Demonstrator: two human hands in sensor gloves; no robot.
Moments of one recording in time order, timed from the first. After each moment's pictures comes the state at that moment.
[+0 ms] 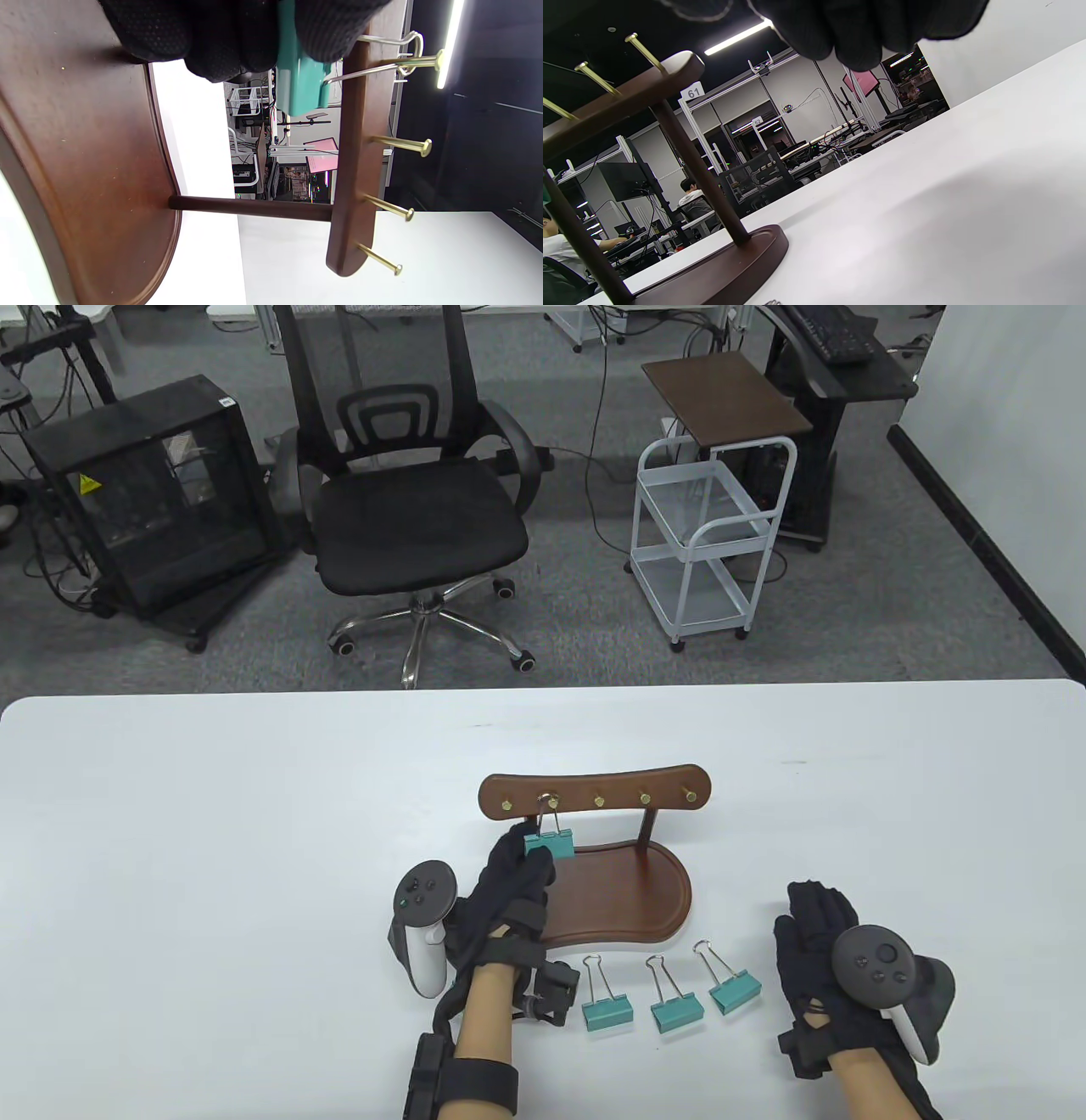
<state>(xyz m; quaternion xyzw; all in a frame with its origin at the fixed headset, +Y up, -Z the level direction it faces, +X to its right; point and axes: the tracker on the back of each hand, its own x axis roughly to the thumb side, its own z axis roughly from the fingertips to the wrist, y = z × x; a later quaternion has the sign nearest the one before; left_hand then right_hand) -0.107 -0.748 -0.346 -0.09 0.04 0.68 0.73 0.278 -0.722 -0.281 -0.04 -0.13 0.95 0.27</state>
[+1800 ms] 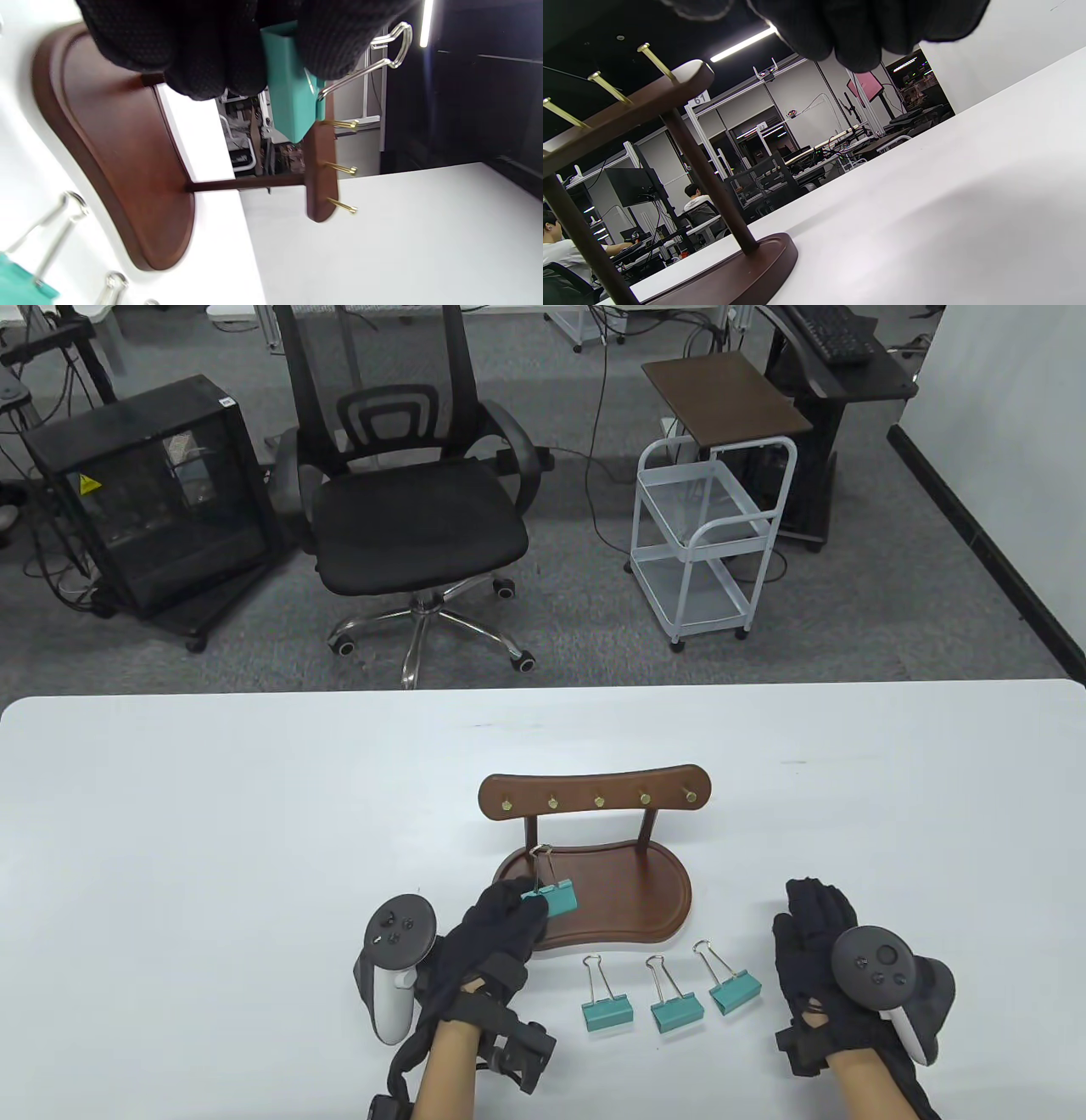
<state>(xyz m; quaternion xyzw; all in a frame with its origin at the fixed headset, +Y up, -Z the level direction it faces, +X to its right) -0.128 -0.719 -0.294 -0.10 0.00 0.61 0.79 0.277 -0.722 -0.281 -0.04 -0.14 0.95 0.27</state>
